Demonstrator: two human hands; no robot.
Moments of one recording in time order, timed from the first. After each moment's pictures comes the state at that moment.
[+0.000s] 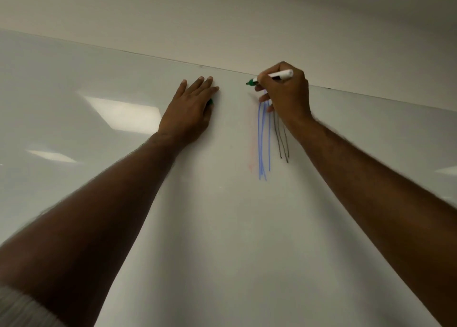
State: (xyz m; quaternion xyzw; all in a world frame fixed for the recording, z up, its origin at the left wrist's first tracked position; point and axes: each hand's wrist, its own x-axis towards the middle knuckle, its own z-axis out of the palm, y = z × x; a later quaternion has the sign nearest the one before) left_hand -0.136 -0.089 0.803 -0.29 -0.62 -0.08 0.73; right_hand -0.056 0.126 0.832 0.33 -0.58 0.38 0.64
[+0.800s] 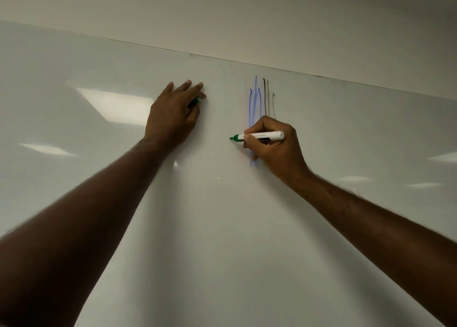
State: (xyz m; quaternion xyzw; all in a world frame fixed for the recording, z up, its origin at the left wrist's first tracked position) left_hand -0.127 -0.092 0.766 -0.29 -0.61 -0.17 0.72; right_hand -0.078 0.153 0.715 0.40 -0.63 0.30 0.59
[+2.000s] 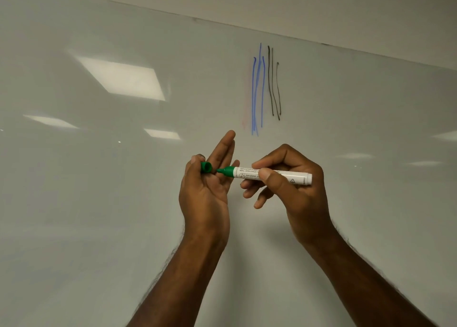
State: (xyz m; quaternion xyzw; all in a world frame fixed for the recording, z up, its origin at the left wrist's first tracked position) left_hand -0.013 0.005 0.564 -0.39 -0.21 -0.88 0.16; right_hand 0.016 0.131 0.574 0.48 -0.60 0.48 0.42
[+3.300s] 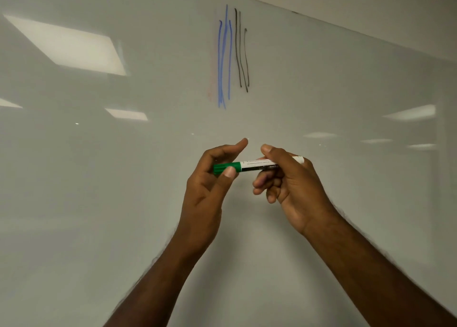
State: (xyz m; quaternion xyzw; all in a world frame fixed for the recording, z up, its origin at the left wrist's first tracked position) left_hand -0.042 0.038 0.517 -0.53 -0.46 -0.64 0.31; right_hand 0.028 0.175 0.556 0.19 -0.62 0.68 0.34
